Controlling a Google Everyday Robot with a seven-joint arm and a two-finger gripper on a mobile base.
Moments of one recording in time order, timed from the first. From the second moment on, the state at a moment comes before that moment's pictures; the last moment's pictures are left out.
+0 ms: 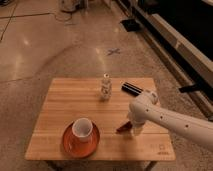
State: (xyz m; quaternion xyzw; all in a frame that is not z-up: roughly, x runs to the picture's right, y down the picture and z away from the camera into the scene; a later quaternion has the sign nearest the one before) arm 0.149 0.202 0.816 -0.06 0.29 0.95 0.13
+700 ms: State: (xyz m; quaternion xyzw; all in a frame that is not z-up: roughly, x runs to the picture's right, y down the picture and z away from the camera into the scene) arm 0.152 0.206 0.838 -0.03 0.31 0.94 0.13
